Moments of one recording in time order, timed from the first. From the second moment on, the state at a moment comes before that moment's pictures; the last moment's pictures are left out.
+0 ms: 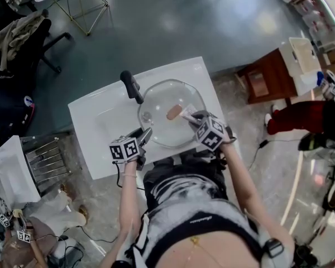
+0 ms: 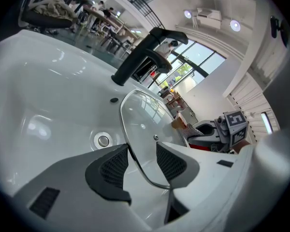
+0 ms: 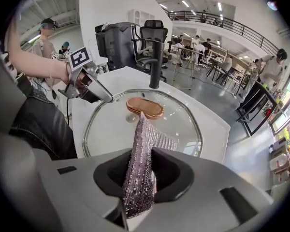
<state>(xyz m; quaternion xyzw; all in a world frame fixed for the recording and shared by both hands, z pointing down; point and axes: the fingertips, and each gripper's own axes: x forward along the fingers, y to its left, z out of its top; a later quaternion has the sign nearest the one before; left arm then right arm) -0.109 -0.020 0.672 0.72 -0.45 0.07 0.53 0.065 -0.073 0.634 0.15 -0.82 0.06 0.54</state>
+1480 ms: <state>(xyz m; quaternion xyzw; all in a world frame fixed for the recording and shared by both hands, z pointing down) -0.108 -0.021 0.672 0.73 -0.43 0.07 0.53 -0.078 -0.021 0.627 0.07 -0.85 0.00 0.51</state>
